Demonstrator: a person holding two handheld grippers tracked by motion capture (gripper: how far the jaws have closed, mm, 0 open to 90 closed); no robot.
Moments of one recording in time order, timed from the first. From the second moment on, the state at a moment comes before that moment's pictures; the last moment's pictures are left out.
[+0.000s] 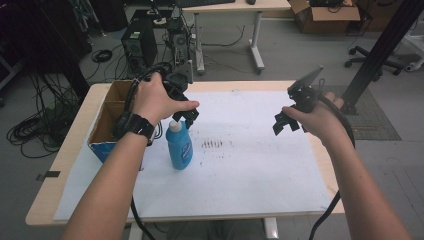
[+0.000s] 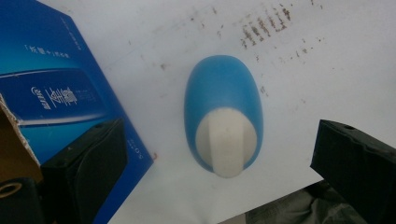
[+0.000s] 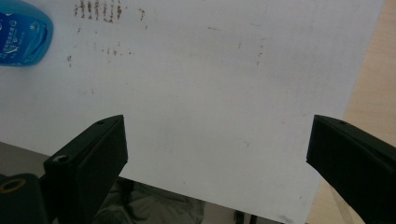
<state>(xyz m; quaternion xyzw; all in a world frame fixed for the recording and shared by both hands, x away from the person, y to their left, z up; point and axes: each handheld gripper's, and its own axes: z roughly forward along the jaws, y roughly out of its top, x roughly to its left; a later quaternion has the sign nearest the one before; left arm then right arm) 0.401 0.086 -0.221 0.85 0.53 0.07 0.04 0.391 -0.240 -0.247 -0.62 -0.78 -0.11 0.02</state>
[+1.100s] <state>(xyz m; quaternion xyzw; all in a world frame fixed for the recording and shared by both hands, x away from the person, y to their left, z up) 0.405 0.080 -0.268 0.85 0.53 0.05 0.01 0.392 -0.244 -0.266 -0.62 -0.77 -0.11 0.03</state>
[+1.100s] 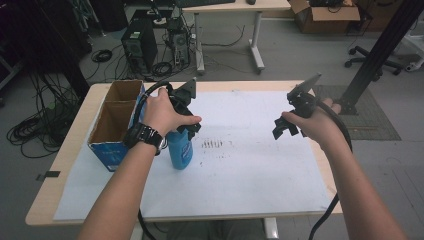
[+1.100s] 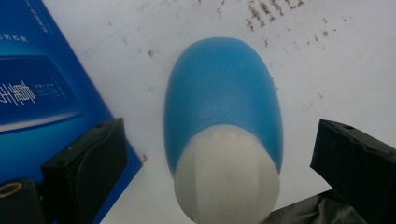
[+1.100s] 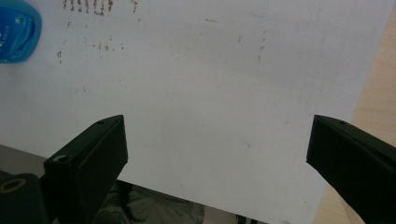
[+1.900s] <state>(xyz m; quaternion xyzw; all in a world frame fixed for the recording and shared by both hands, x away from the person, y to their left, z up) 0.405 0.079 -0.286 0.85 0.53 0.05 0.00 0.392 -0.246 -0.274 -0.62 -0.77 -0.11 0.03</state>
